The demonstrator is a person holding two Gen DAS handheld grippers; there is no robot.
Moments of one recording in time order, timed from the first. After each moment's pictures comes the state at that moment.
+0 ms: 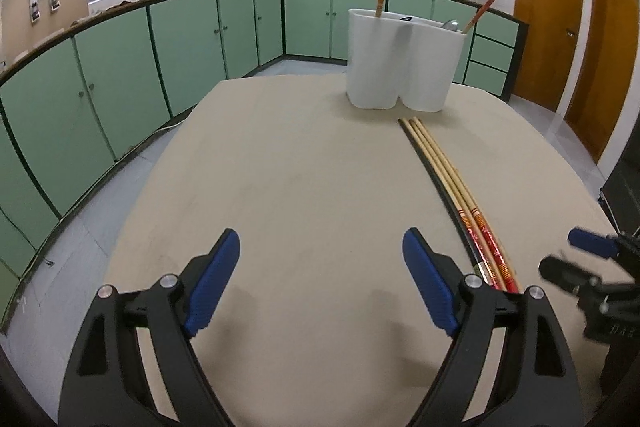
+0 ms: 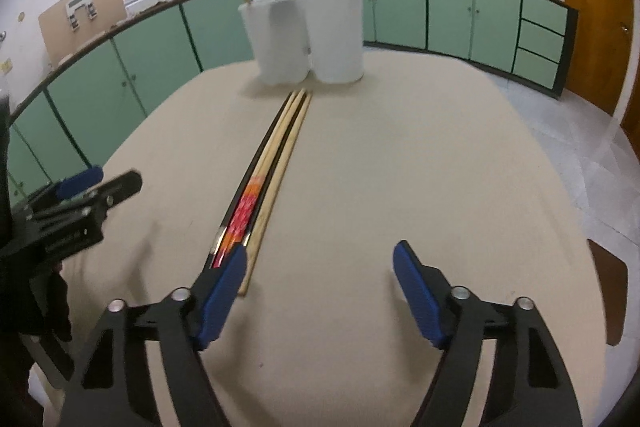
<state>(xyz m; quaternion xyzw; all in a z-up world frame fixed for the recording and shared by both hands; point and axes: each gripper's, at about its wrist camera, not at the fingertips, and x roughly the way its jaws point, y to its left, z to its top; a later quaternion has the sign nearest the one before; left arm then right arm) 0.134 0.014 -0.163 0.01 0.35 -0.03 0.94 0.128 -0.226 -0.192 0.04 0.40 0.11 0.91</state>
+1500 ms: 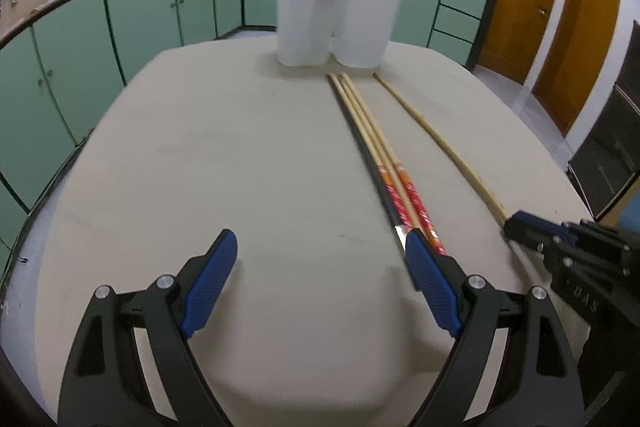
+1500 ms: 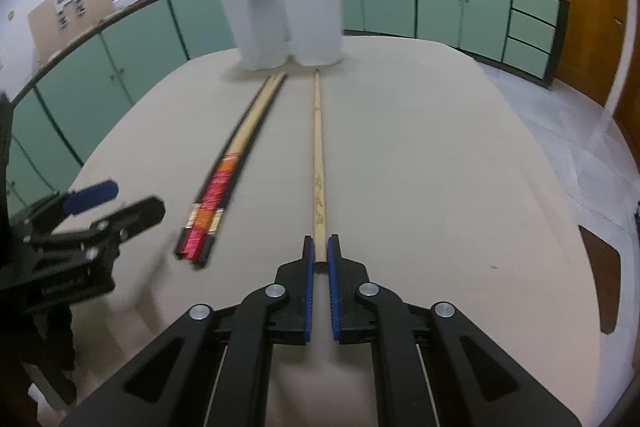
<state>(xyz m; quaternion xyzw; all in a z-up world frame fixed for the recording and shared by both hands) 0.131 -0.041 -0.182 0.01 0.41 -0.11 0.91 0.126 -0.245 -0.196 0.04 0.41 0.08 0.91</state>
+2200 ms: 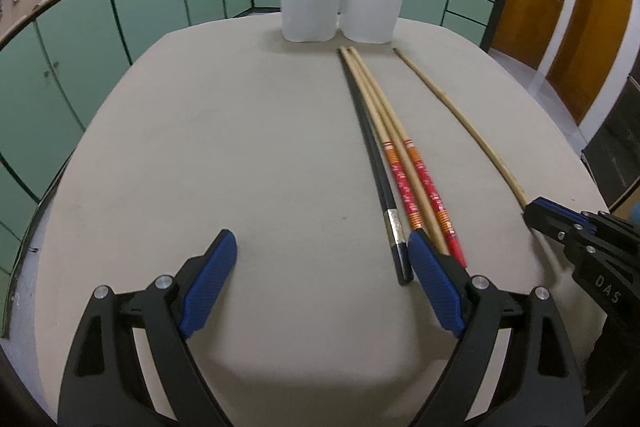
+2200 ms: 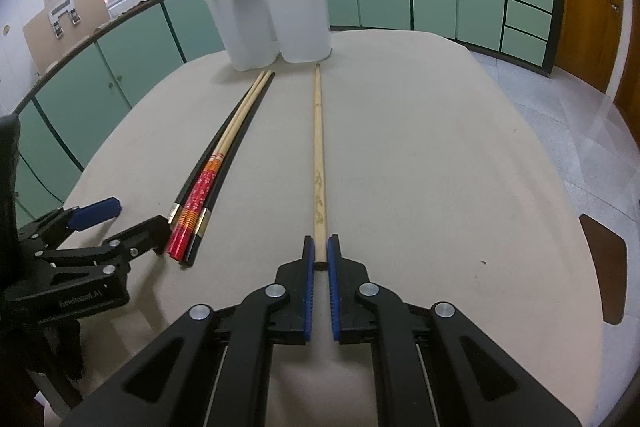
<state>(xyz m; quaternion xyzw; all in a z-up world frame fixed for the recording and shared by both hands) 0.138 -0.050 -0.190 0.02 0.44 -0.07 0.90 0.128 -0.254 -0.201 0.06 0.42 0.09 0.90</state>
